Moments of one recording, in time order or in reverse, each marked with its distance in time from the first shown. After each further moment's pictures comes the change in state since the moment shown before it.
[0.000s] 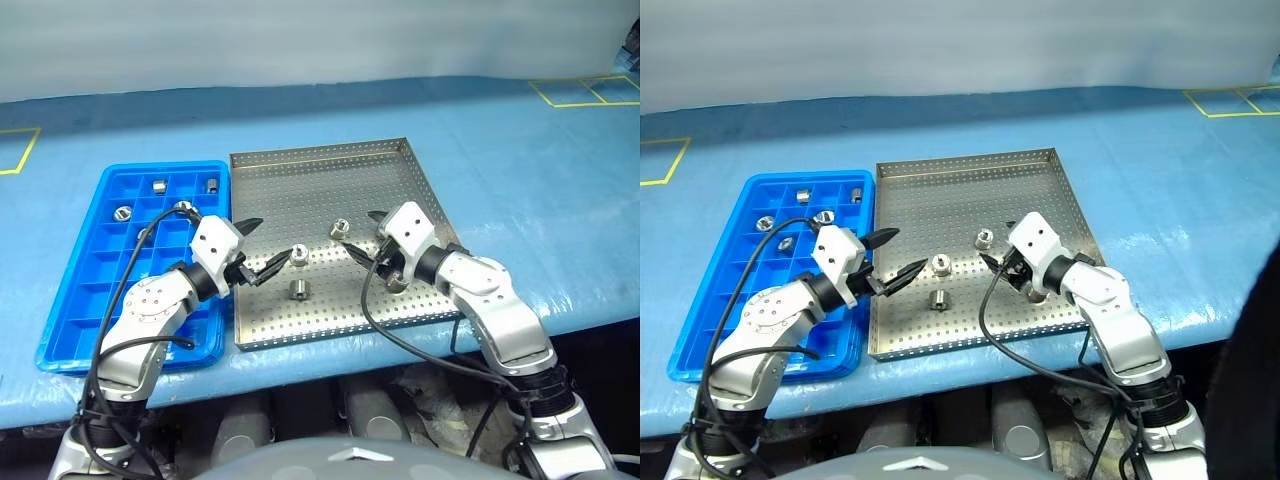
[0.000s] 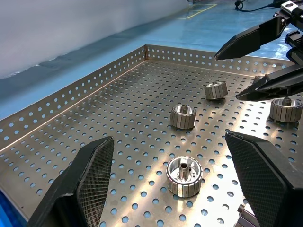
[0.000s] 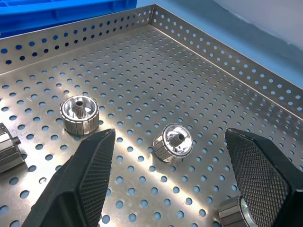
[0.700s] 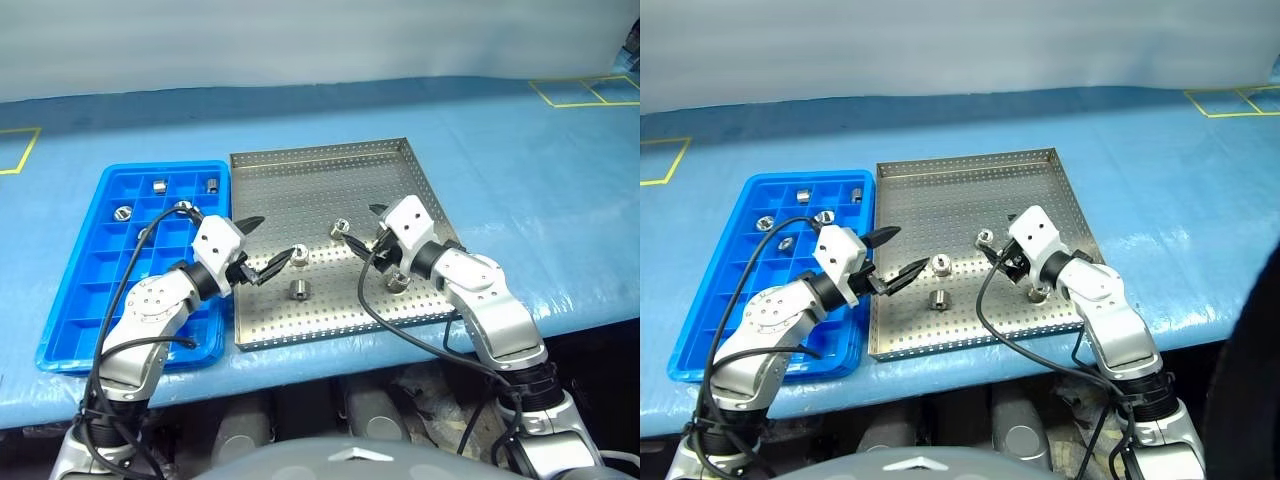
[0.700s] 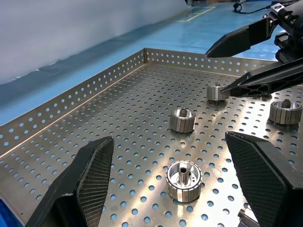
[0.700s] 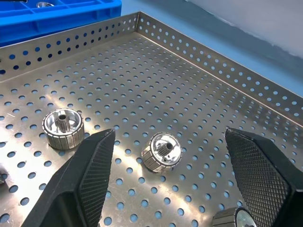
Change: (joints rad) left arm -0.003 -0.004 -0.008 0.000 0.008 -0.019 0.006; right arm -0.017 0.036 -0.011 0.035 -0.006 -0.010 -0.021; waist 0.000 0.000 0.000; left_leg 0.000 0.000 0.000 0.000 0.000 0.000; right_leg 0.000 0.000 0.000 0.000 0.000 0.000
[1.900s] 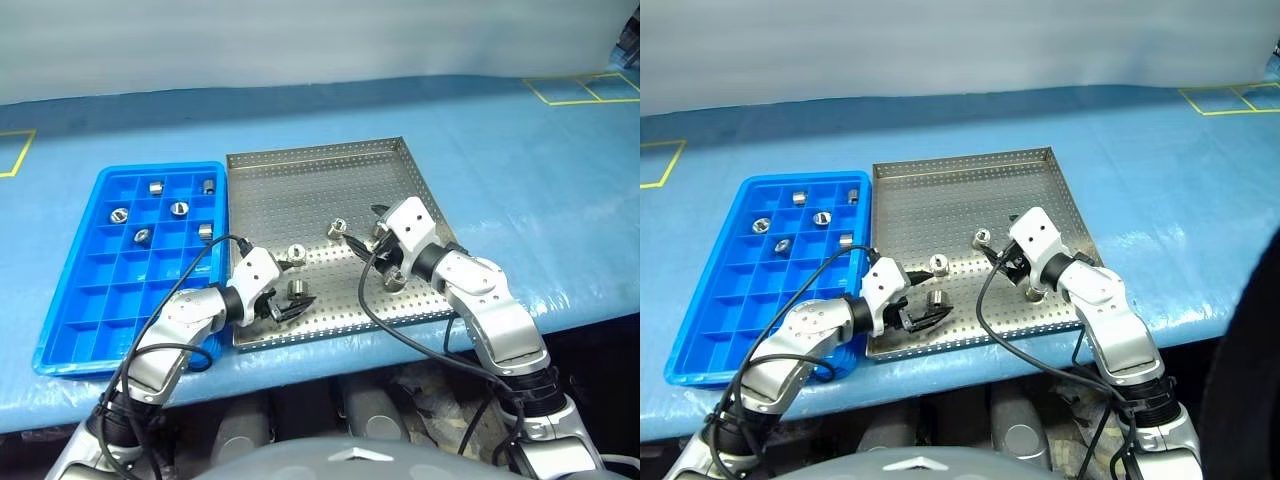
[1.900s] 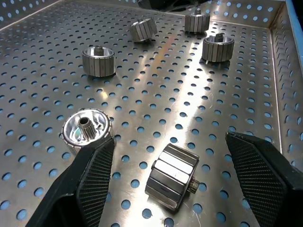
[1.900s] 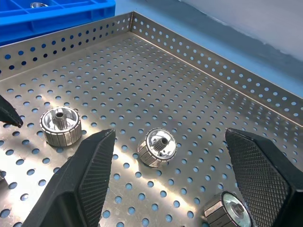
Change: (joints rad) left arm -0.018 0.044 -0.222 0.077 0.059 0.128 -0.068; right arm 0.022 0.000 -0.003 -0.037 -0.001 0.011 -0.025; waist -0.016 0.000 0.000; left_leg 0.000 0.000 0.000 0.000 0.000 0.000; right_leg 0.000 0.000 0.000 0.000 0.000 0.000
